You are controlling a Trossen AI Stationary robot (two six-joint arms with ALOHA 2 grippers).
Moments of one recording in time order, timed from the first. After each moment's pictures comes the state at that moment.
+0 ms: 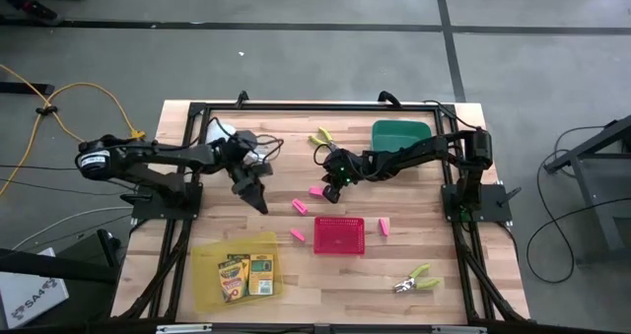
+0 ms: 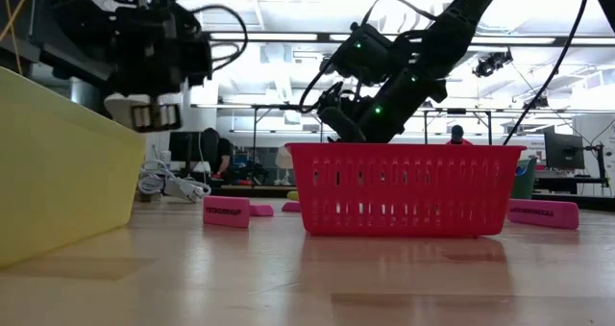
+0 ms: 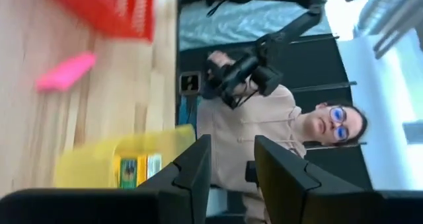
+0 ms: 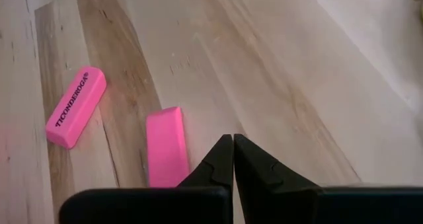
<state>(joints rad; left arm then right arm) 0.34 1.24 0.47 0.30 1.24 -0.84 -0.16 1.88 0.96 0.13 0.01 0.32</state>
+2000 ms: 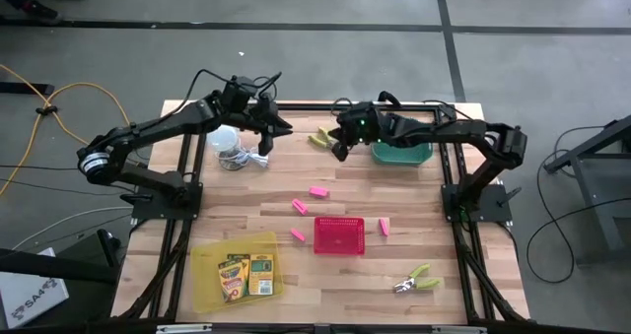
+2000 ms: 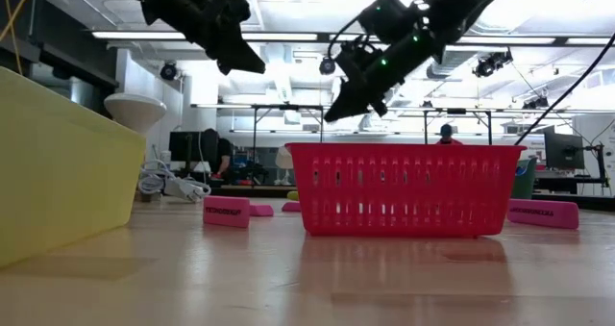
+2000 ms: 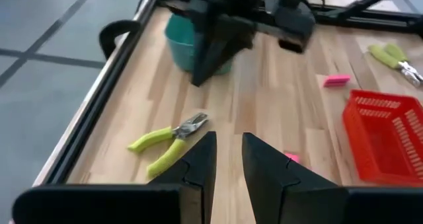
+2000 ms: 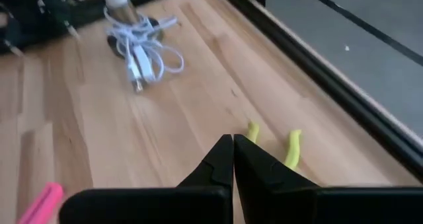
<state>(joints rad) 0.58 1.24 1.02 -0.30 0.41 0.23 -0.41 1.63 1.02 0.04 -0.04 0.14</state>
